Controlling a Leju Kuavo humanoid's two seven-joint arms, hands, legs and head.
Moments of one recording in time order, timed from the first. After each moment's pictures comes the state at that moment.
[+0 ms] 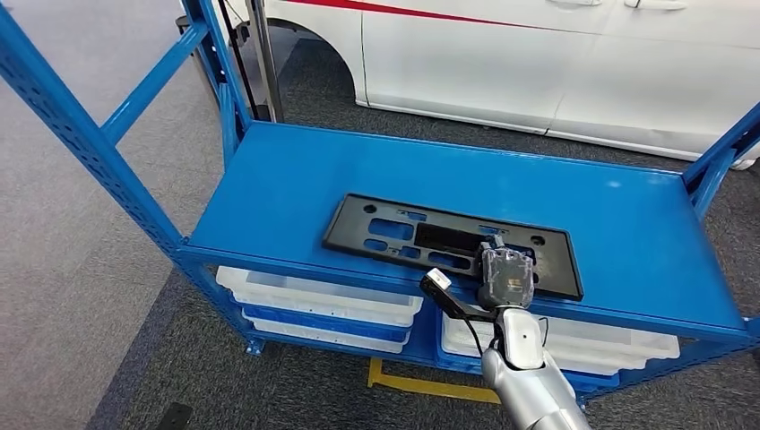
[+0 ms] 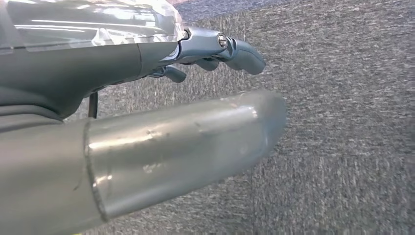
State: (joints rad) left arm -0.09 -0.05 1.00 -0.24 -1.19 0.05 -0.46; right arm -0.42 0.03 0.27 -0.58 1.35 -0.64 -0.12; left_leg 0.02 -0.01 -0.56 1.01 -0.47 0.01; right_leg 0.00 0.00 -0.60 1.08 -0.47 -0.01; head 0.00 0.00
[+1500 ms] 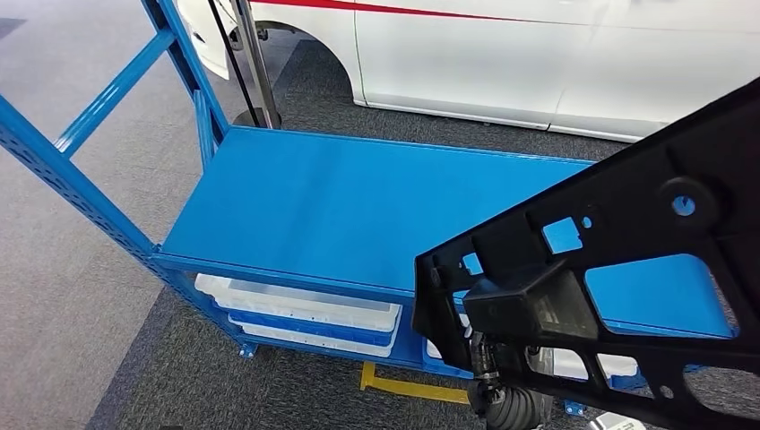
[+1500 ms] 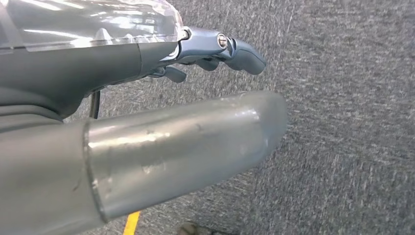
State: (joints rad) left arm -0.06 -0.12 1.18 -0.24 -1.13 0.13 -0.46; right arm 0.29 0.10 0.44 -1.75 -0.03 -0.19 -0.69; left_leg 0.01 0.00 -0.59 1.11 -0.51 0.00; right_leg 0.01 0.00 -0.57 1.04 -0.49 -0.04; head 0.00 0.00
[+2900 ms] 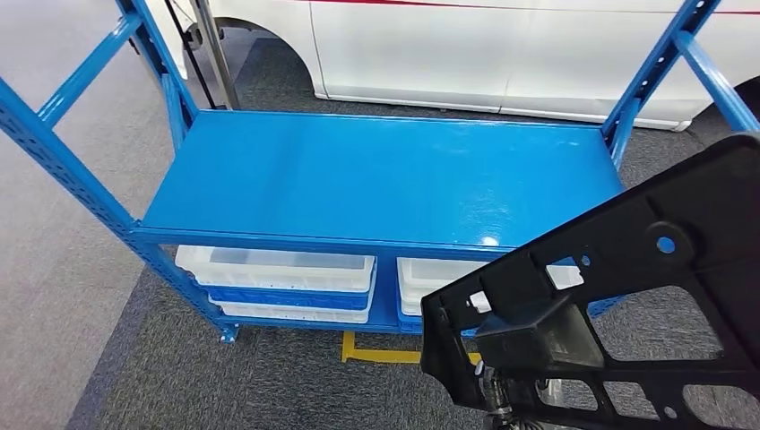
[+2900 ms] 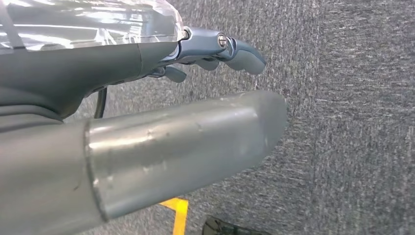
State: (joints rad) left arm -0.04 -0.15 1.21 -0.24 -1.19 0.12 -0.40; right arm 0.46 0.18 0.25 -1.74 -0.05 0.04 -0.70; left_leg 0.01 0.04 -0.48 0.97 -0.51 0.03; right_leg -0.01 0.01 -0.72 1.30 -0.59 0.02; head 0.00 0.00
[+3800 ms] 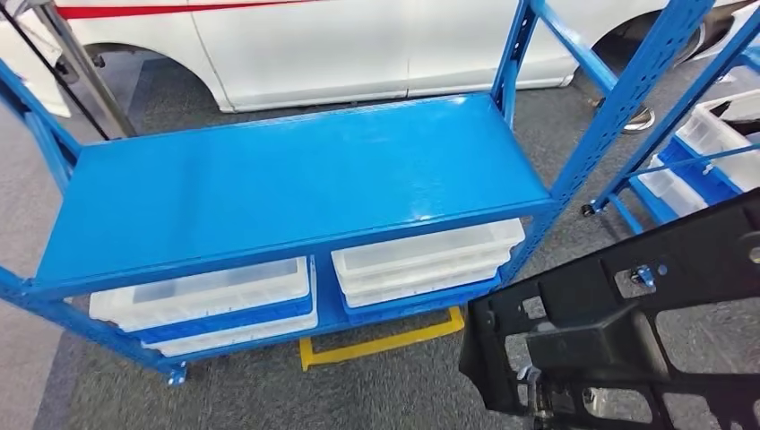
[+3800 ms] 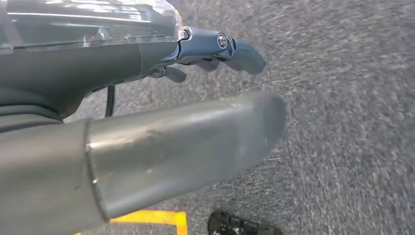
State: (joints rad) left arm -0.05 -0.15 1.22 -0.24 -1.23 0.10 -0.39; right arm 0.50 0.35 0.02 -1.76 -0.03 0.16 -0.70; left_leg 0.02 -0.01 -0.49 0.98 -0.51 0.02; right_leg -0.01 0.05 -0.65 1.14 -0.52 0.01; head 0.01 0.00
